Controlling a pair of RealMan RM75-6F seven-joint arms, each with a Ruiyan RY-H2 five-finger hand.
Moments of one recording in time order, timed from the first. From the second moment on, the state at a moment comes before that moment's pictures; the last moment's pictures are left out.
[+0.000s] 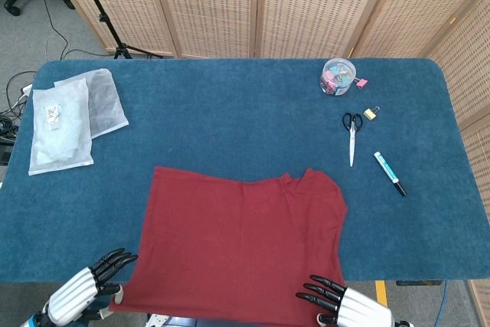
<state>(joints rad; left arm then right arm) -0.11 -1.64 0.41 -0.62 2.02 1.94 -0.72 0.33 -1.36 -0.45 -1.21 -2.27 1.67 0.18</state>
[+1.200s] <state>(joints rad) -0.46 -1.51 0.05 -1.14 1.68 1.35 -0.36 0.55 -1.36 -0.07 -1.32 -1.69 1.19 0.38</state>
